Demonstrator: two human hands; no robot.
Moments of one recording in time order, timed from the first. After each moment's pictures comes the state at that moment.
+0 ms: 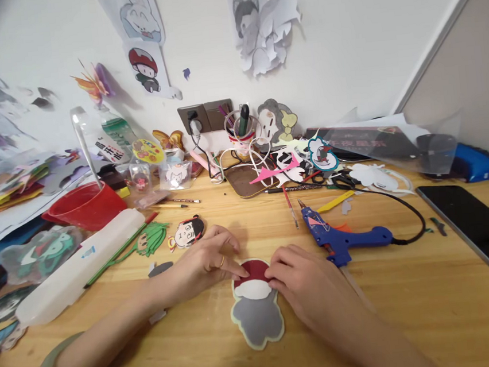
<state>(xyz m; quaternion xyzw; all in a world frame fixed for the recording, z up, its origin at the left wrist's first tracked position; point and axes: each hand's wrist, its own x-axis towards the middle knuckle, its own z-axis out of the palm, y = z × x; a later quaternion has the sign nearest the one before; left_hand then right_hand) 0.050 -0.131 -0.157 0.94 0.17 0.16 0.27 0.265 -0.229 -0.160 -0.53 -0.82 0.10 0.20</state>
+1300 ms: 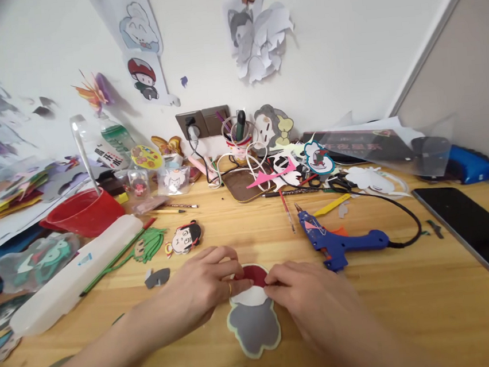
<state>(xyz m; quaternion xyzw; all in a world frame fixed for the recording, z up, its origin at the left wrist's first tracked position) 0.062 -0.160 -0.133 0.99 0.14 0.05 0.06 0.272 -0.238 -0.159 -0.49 -0.85 0.13 0.17</state>
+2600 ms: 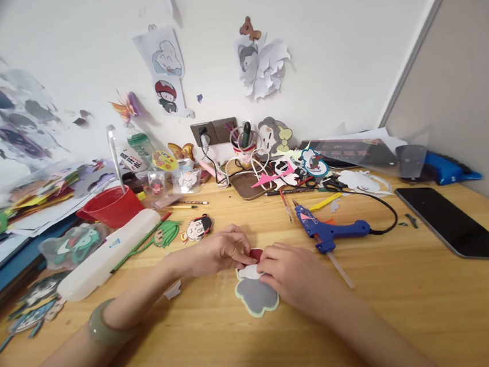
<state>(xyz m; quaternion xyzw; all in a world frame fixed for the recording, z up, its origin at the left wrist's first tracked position) 0.062 -0.131 -0.141 0.96 0.04 0.10 0.25 0.255 -0.235 -0.157 -0.46 -0.86 0.08 0.19</state>
